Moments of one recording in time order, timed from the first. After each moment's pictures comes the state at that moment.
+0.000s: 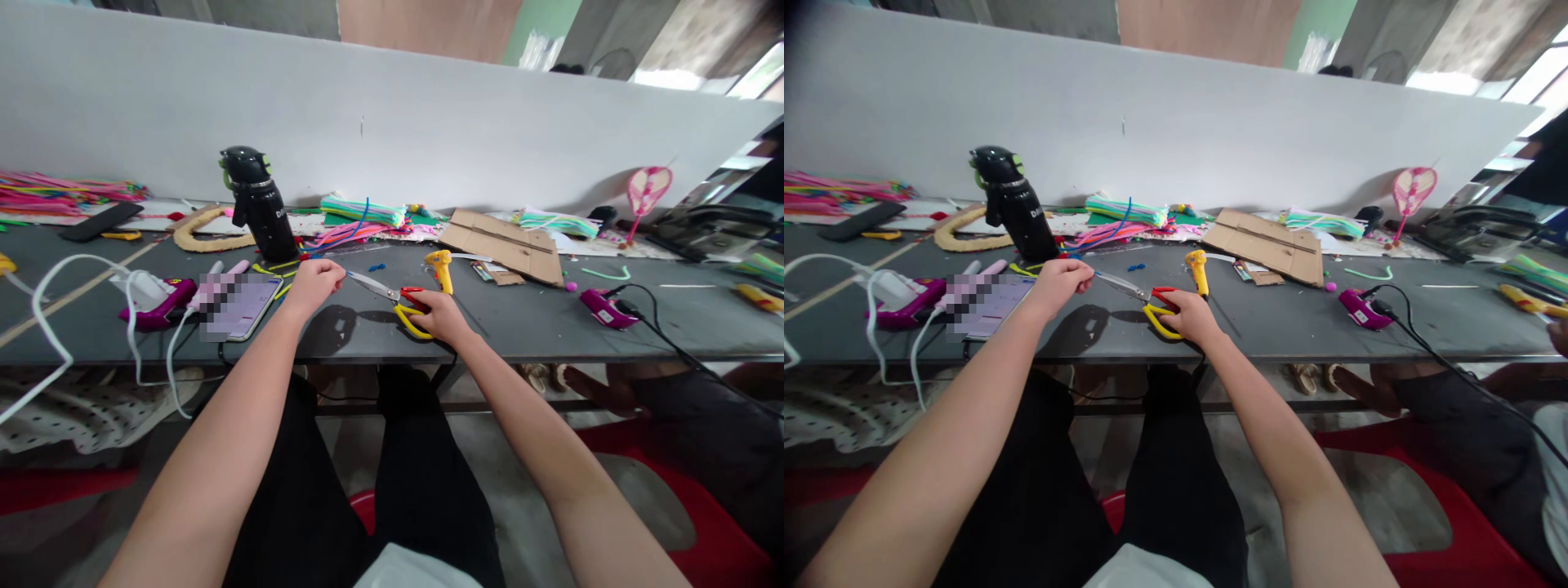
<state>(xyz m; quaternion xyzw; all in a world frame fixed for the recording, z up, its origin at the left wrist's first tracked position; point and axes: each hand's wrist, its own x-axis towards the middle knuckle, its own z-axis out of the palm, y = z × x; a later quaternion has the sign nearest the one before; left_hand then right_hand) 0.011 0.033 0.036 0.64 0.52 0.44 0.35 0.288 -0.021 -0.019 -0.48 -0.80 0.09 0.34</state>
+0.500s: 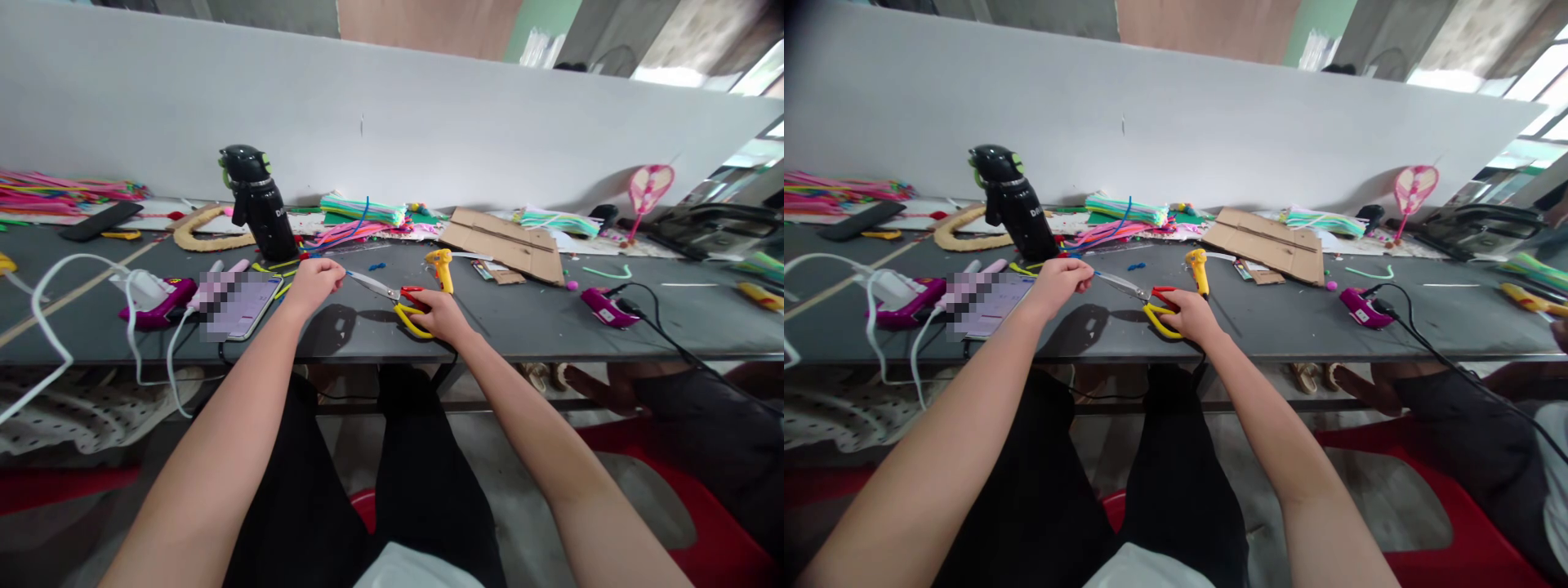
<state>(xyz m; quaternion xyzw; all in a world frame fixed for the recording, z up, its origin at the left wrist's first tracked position) 0.010 0.032 0.036 0.64 0.52 0.44 0.36 0.288 -0.022 -0.018 -0.48 -0.81 0.10 0.33</state>
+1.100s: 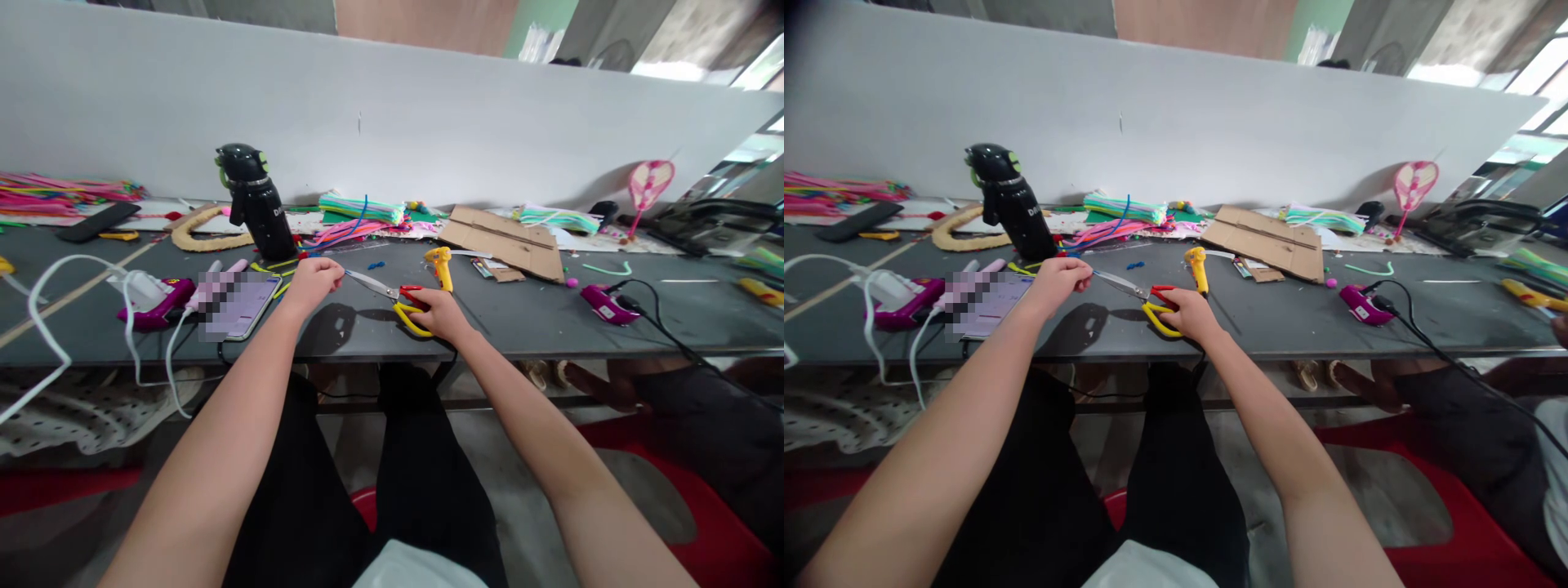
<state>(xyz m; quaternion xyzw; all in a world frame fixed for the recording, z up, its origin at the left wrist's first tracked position) 0.011 0.030 0.038 0.64 0.52 0.43 0.36 0.288 -0.022 -0.018 -0.48 -0.81 0.10 0.33</state>
